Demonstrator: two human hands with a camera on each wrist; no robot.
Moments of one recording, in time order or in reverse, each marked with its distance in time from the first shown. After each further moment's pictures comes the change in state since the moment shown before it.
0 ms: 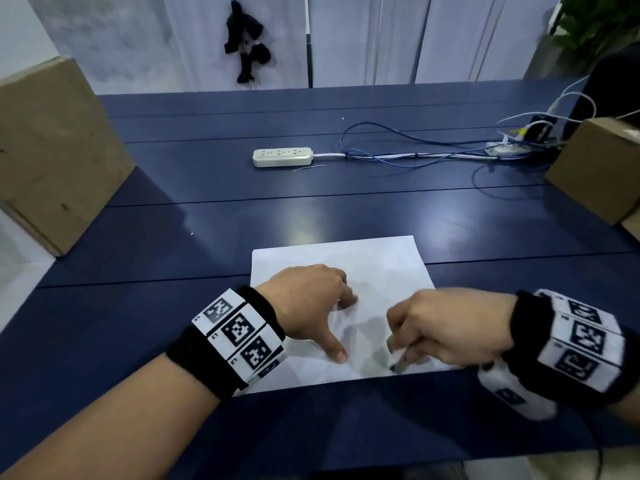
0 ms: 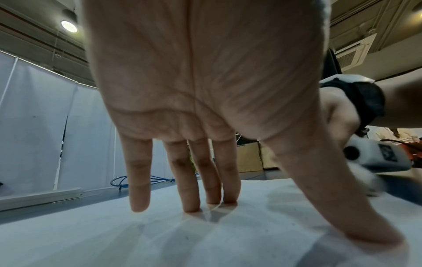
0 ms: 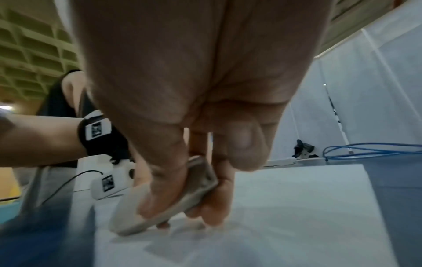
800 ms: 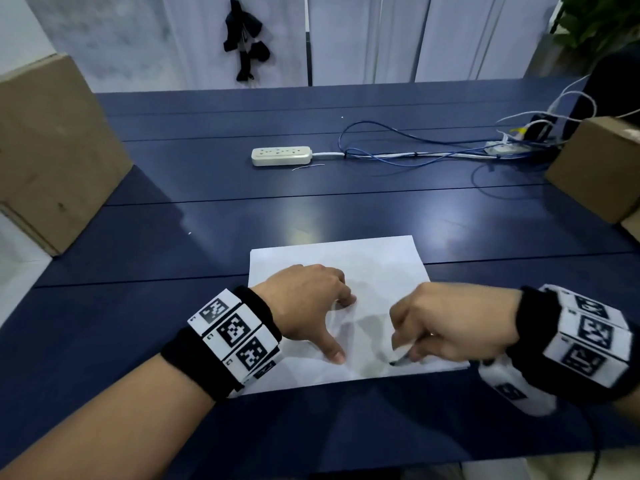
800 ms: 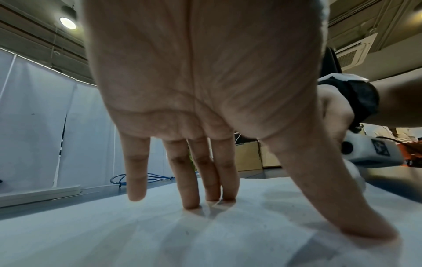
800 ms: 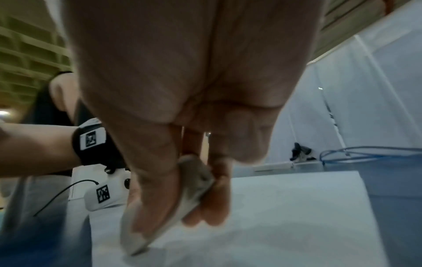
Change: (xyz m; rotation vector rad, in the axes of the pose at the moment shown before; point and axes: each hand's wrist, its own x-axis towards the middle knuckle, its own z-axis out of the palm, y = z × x) left_hand 0.000 -0.002 0.001 -0.024 0.004 0.018; right_hand -0.003 0.006 -0.005 0.009 0.064 -0.003
